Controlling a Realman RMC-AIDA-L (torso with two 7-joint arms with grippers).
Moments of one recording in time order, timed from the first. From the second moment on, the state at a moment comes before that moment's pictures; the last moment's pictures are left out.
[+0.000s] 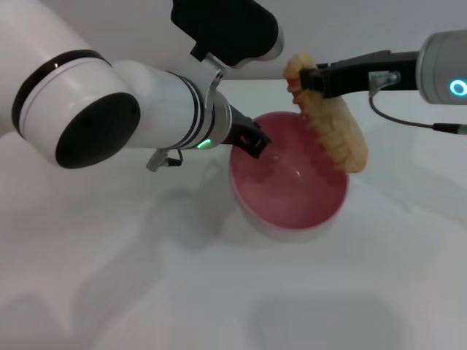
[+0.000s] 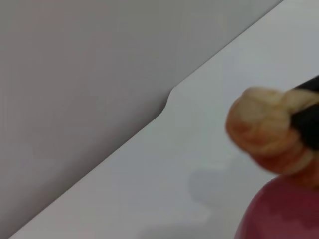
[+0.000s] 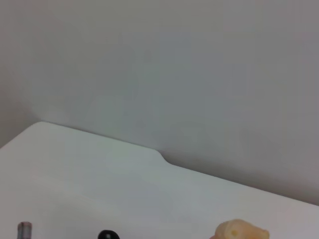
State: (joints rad) left arm -0.65 -2.07 1.98 1.45 -0.29 -0.99 -0.04; right arm 0.39 2.07 -1.52 -1.66 0.77 1.11 -0.26
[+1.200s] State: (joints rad) left arm -0.65 -2.07 1.97 1.43 -0.29 -0.97 -0.04; right arm 0.42 2.08 -1.63 -1.62 0.77 1.02 -0.33
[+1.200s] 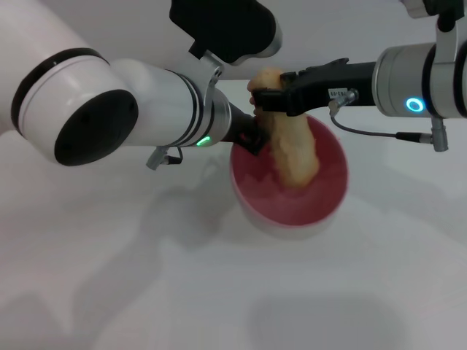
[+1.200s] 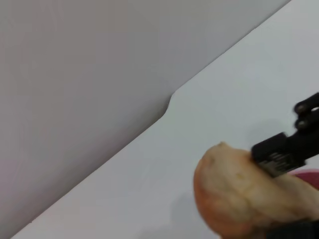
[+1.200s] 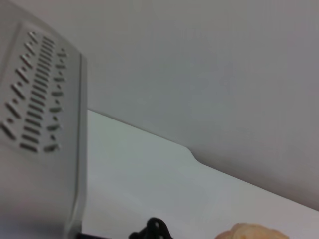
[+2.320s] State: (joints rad) left arm -0.67 -2.07 1.90 1.33 -0.41 -0.99 -0.04; right arm 0.07 2.09 -1.72 -1.74 0.76 0.33 -0.77
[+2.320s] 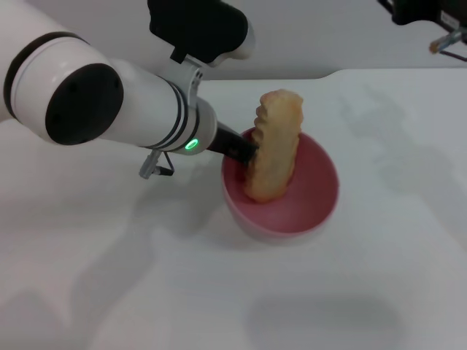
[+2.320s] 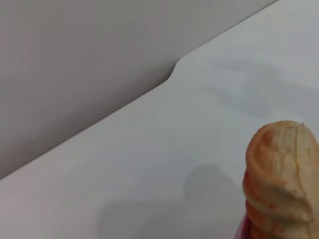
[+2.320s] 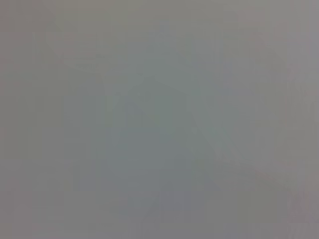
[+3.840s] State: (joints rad) left arm -0.68 -2.07 1.88 1.26 -0.46 -0.95 -0.03; right arm -0.02 2.08 -2.33 -1.08 1.49 -1.21 -1.00
